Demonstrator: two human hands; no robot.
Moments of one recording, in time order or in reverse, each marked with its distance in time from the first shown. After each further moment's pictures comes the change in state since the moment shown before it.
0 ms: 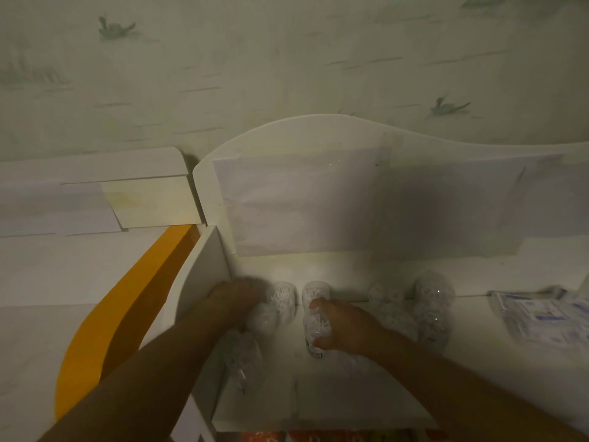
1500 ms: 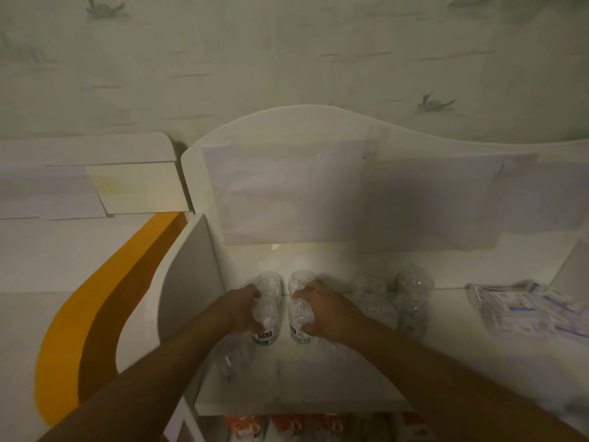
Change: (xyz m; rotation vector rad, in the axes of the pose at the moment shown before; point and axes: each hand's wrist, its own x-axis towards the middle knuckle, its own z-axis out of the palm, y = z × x) left_hand -0.008 0.031 0.029 -0.679 0.034 -0.156; right_hand -0.006 -0.004 -0.004 -0.076 0.078 -0.086
